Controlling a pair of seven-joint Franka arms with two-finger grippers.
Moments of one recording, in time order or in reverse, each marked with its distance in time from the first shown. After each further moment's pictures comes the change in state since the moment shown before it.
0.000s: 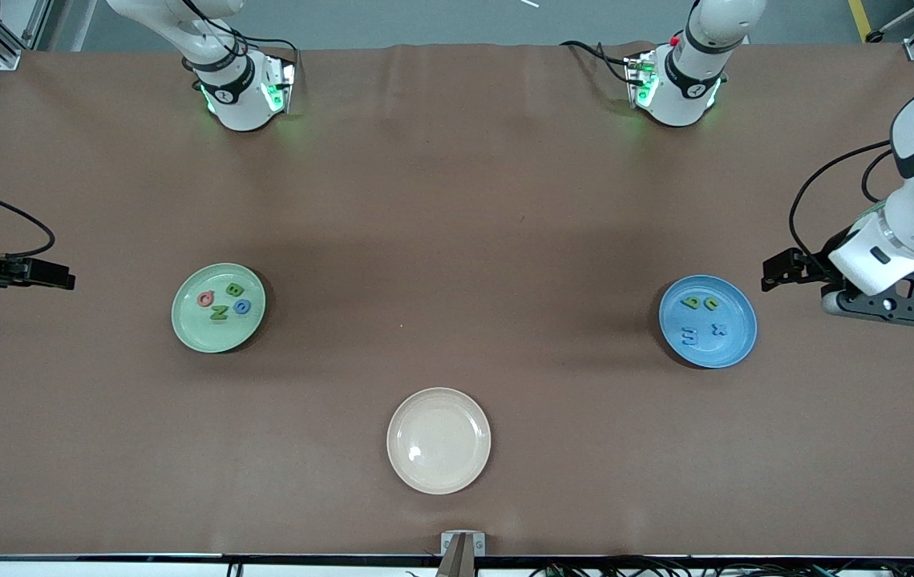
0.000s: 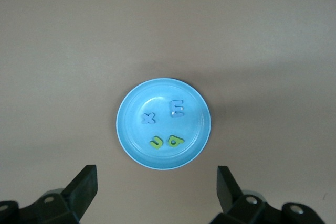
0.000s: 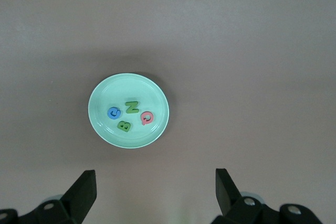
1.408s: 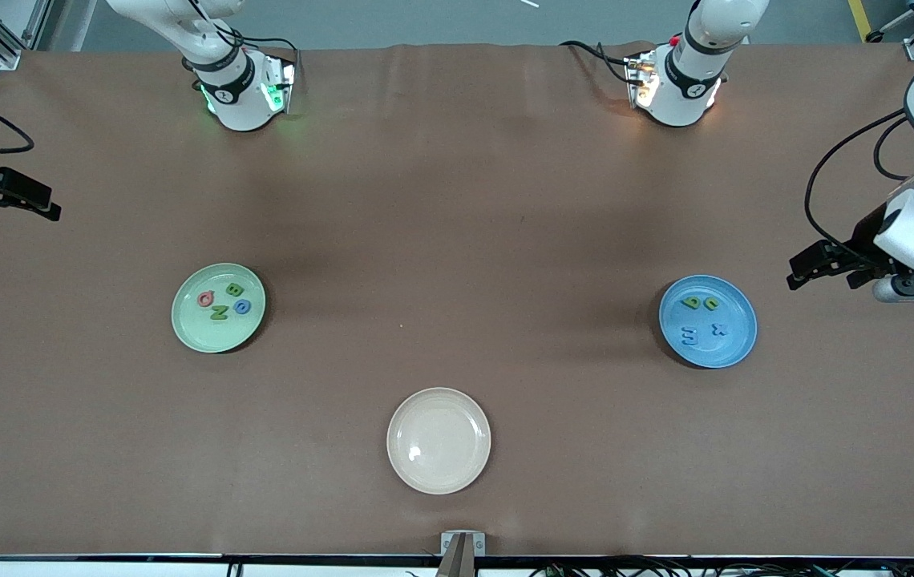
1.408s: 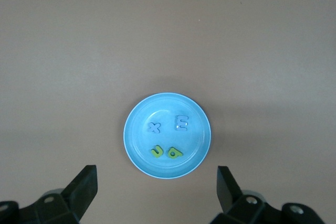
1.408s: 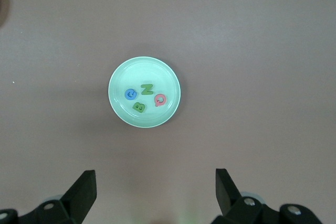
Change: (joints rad) left arm 0.023 -0.238 0.102 -0.052 -0.247 0.089 0.013; right arm 0.000 -0.332 0.008 -0.281 0.020 0.050 -0.020
